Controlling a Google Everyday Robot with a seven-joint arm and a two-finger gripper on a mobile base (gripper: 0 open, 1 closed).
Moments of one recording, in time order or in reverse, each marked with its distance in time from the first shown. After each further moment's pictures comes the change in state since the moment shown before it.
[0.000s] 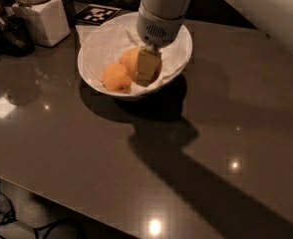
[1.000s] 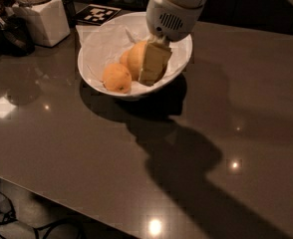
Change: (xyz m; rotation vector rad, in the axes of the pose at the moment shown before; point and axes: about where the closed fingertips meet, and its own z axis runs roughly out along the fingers) arm 0.005 0.031 -0.043 -0.022 -0.084 -0.016
